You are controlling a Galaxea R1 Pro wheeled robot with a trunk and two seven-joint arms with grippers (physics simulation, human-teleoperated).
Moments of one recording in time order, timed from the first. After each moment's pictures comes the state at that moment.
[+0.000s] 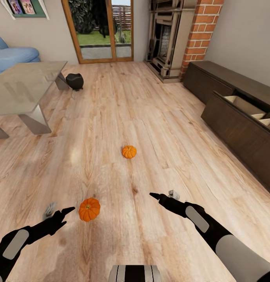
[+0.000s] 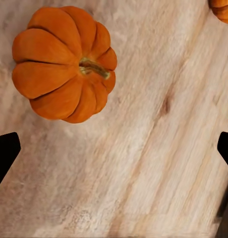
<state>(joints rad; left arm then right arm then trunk) -0.48 0.33 0.18 -0.70 0.89 0.69 -0.41 -0.72 -0.16 0.49 -0.65 -1.12 0.40 0.34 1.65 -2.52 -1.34</state>
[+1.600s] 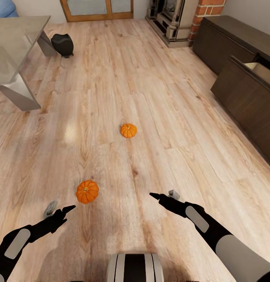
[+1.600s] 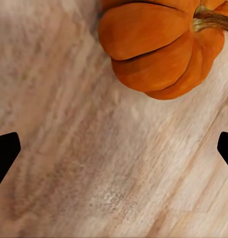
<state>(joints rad) -0.48 0.33 0.18 -0.72 0.88 0.65 -0.42 -0.72 -0.16 0.49 -0.65 -1.12 0.40 0.34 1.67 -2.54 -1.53</state>
